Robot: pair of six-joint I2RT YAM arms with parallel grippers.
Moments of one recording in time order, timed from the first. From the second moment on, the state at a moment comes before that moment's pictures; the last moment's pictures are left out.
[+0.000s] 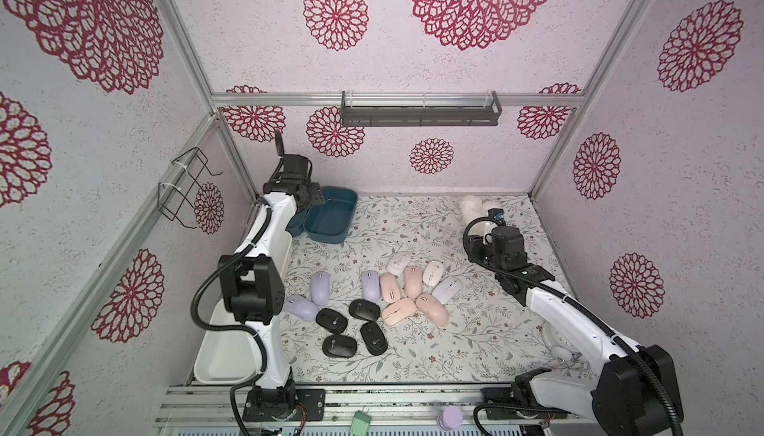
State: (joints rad) left arm -0.09 2.06 1.99 -0.83 -0.13 -0.38; right arm 0.34 1.22 0.84 -0.13 0.15 0.26
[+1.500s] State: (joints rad) left arm -0.34 2.43 2.22 -0.98 -0.01 -0.34; right arm 0.35 1.25 0.84 -0.13 0.11 0.26
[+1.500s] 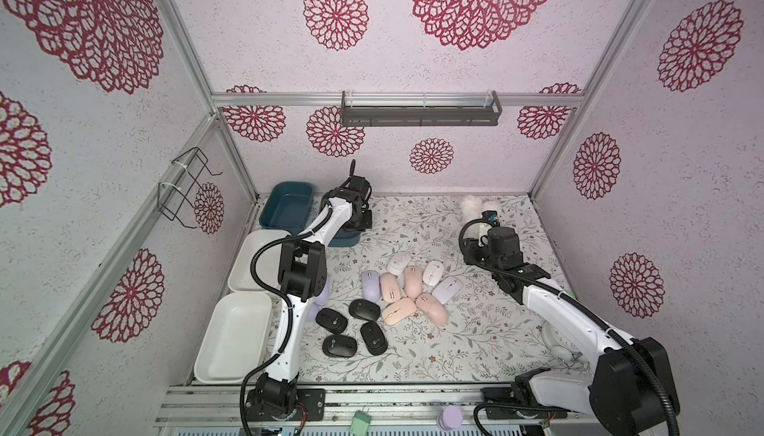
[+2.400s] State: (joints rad) left arm -0.57 2.39 2.15 -0.83 -0.03 -0.70; right arm 0.35 1.22 0.82 -0.13 0.13 0.26
